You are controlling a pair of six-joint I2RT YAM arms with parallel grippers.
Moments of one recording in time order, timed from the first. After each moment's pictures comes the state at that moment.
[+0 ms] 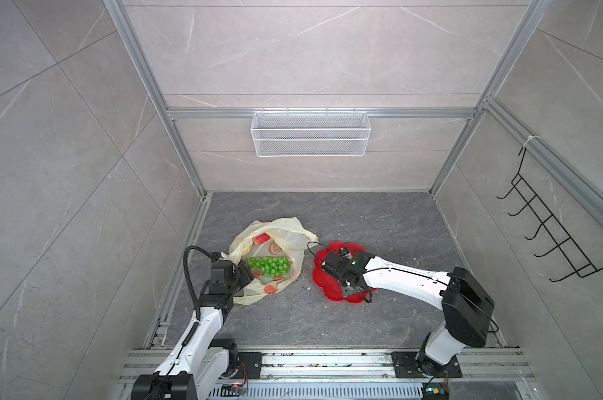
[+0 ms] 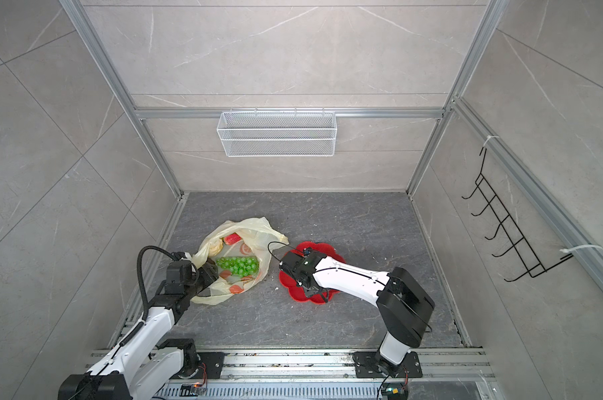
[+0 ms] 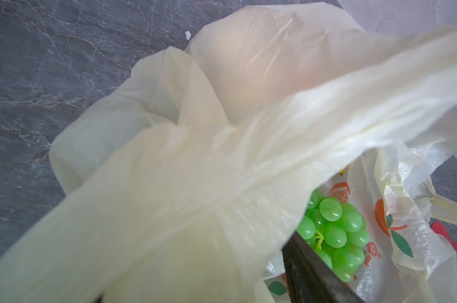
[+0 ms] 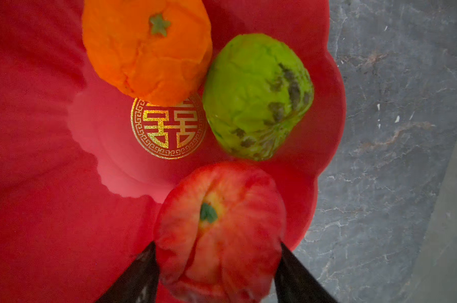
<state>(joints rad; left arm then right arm) -0.04 0.91 0.36 -0.18 0.03 -0.62 0.92 1.70 1.18 -1.02 0.44 0.62</state>
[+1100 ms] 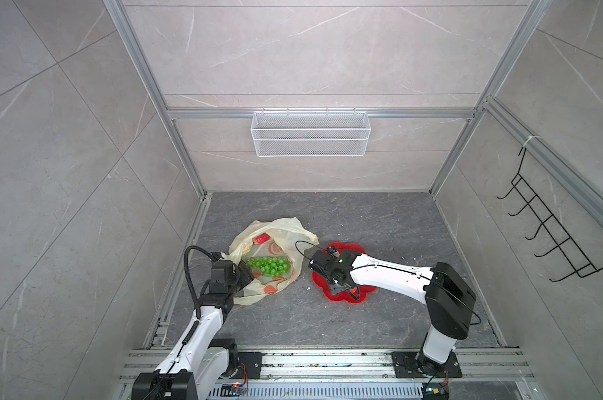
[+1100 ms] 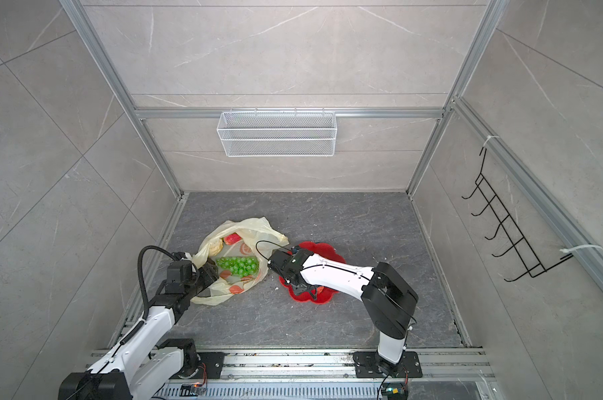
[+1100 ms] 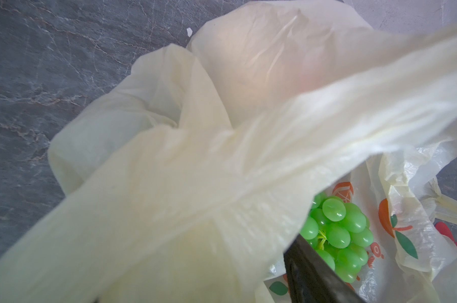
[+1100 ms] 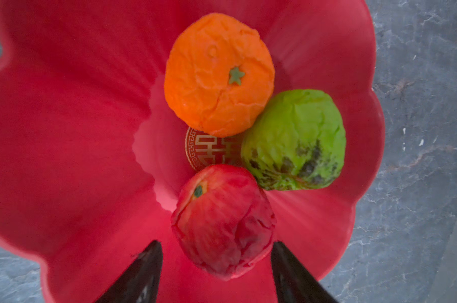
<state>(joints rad) -0.04 0.92 0.36 -0.18 0.03 -0.62 0.96 1.79 1.30 -1.01 0.42 0.62</state>
